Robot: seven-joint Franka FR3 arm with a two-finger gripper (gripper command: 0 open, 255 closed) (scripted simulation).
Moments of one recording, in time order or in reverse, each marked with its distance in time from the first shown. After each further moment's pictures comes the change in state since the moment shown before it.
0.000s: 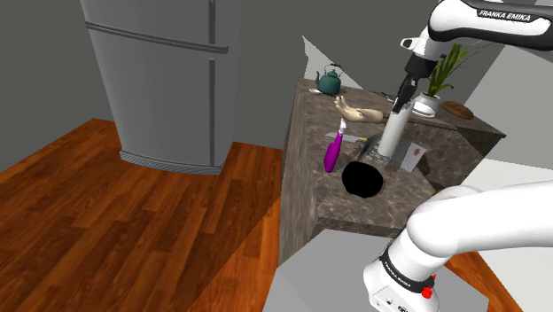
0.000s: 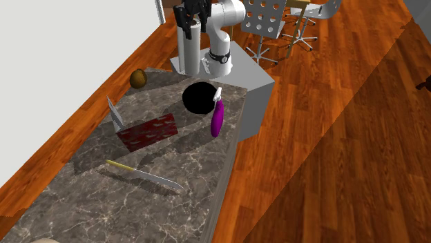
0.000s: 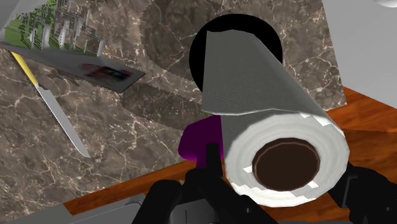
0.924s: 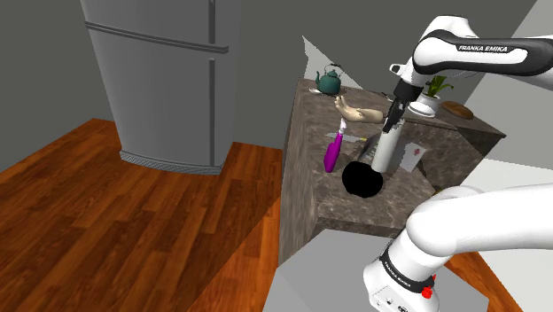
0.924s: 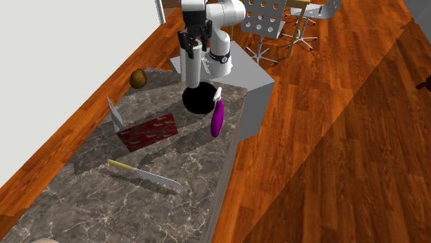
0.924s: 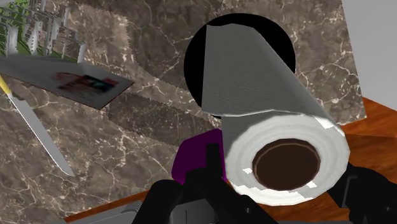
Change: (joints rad) arm -0.018 -0.025 -0.034 -0.205 -0.035 0.180 0.010
